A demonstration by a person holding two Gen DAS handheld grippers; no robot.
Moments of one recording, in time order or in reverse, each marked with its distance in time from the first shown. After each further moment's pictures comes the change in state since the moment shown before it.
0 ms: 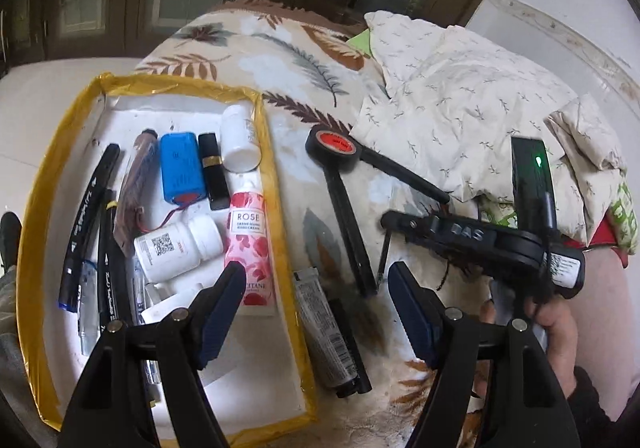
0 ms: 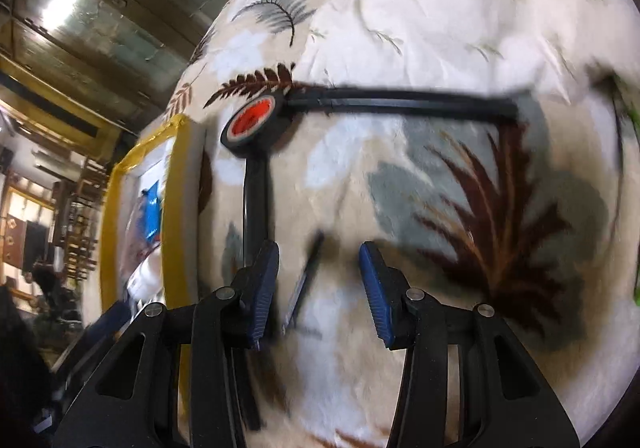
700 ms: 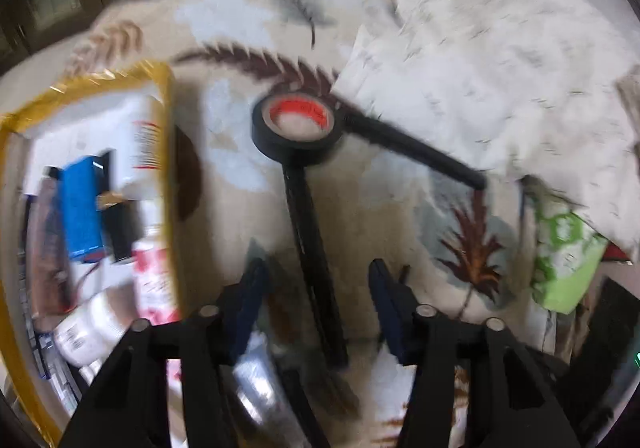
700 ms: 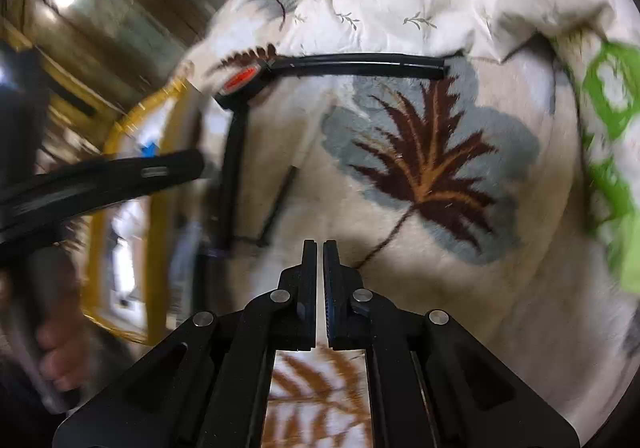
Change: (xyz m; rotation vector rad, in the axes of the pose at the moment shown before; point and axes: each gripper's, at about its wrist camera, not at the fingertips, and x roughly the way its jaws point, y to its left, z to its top) left arm 0.120 -0.057 0.058 0.054 0.349 0.134; right arm -0.041 -0.036 -0.048 -0.044 -0.004 0.023
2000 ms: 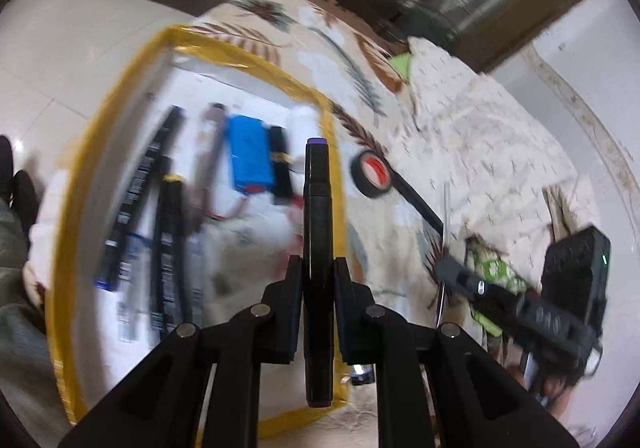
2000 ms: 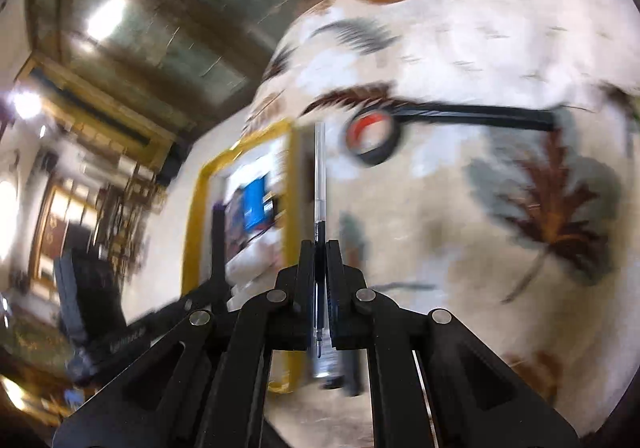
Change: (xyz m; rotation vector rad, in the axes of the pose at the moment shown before) left arm -0.097 0.147 -0.099 -0.298 -0.307 -0.278; right arm -0.002 0.097 0.025 -0.010 -0.038 0.194
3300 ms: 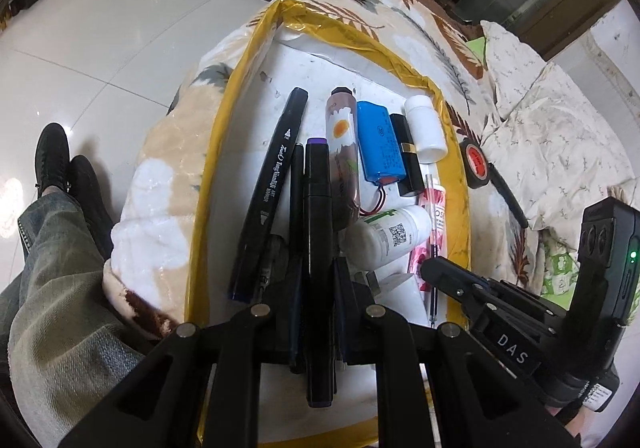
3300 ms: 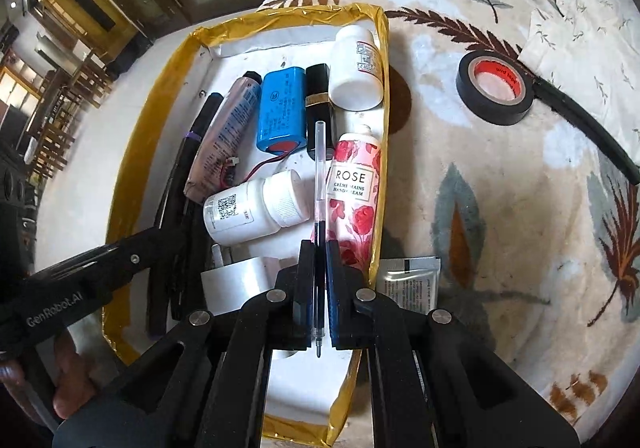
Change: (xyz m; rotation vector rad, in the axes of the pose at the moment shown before) left arm 0.001 0.054 0.009 0.004 0.106 0.224; right arm 0.116 0.068 -0.023 -0.261 0.225 -0.284
